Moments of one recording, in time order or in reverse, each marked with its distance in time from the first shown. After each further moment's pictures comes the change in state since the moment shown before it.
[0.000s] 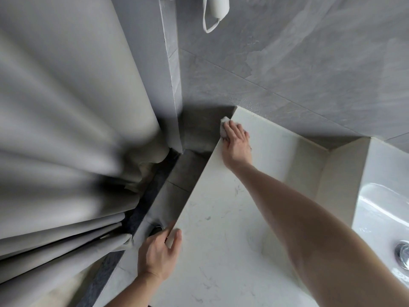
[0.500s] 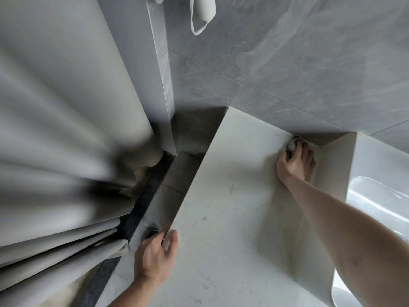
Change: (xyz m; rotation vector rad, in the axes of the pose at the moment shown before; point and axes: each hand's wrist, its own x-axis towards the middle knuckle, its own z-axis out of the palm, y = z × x) left_hand 0.001 -0.004 0.003 0.045 -0.001 0.011; right_hand -0.050 0.152 -0.078 -0.173 0.262 0.603
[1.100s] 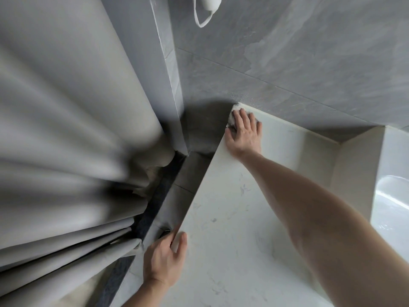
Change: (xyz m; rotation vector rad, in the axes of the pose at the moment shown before) left_hand 0.003 -0.013 0.010 0.062 0.016 0.089; right_hand -0.036 -0.163 0.054 -0.046 -0.189 -0.542
